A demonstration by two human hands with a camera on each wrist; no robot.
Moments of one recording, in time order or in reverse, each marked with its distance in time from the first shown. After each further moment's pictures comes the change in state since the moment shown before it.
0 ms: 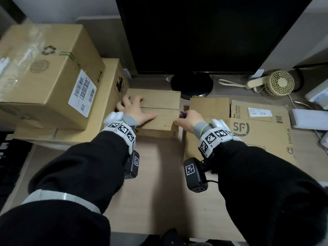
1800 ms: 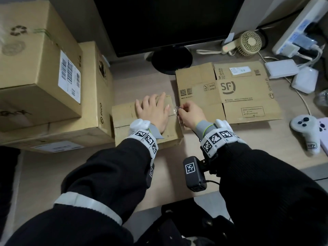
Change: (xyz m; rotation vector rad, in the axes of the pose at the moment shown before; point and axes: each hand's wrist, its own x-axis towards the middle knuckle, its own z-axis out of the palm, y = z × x) left_hand -0.075 0.003 0.075 0.290 0.180 0.521; right_hand -0.057 0.043 0.077 0.453 0.307 0.042
